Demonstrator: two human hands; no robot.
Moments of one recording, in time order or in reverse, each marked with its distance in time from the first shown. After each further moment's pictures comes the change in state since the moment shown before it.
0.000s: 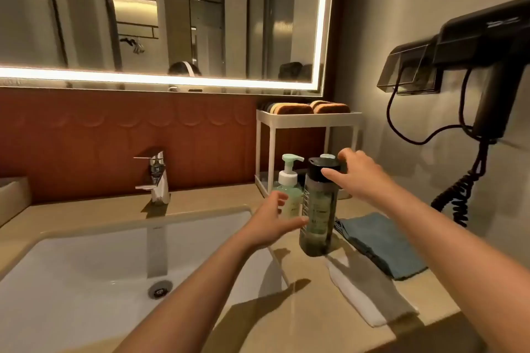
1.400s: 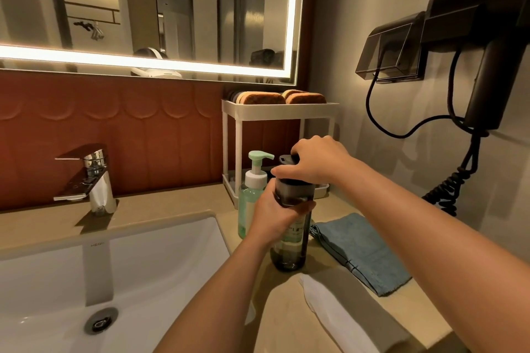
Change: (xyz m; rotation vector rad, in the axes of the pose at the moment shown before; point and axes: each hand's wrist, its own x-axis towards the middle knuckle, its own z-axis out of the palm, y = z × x) left_hand 0.099 -0.009 0.069 -0.383 0.207 0.234; right_hand 0.061 -0.008 0.010 -0.417 -0.077 -0.217
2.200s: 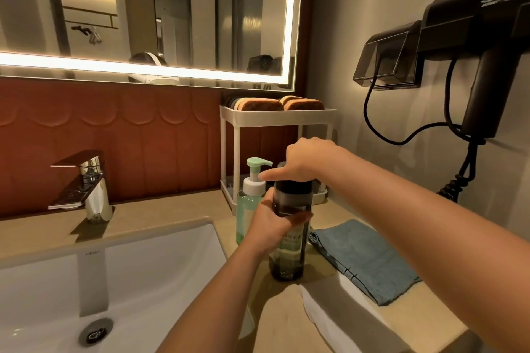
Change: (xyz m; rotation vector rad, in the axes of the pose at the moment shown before) left_hand 0.000 -0.001 -0.005 -0.106 -0.093 -0.103; right_hand 0.006 -0.022 -0.026 -0.130 -0.296 0.090
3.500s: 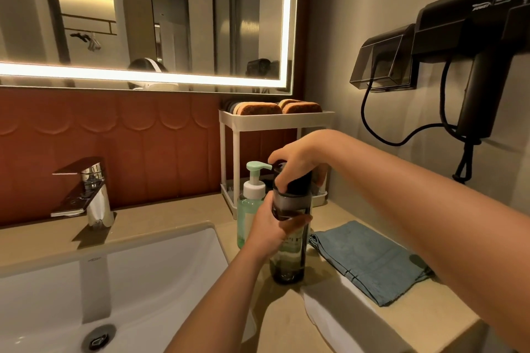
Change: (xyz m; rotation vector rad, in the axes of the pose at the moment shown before) left_hand -0.004 0.004 0.000 0.047 0.010 0.008; right_hand 0.000 0.000 -0.023 0.185 -0.295 -0.085
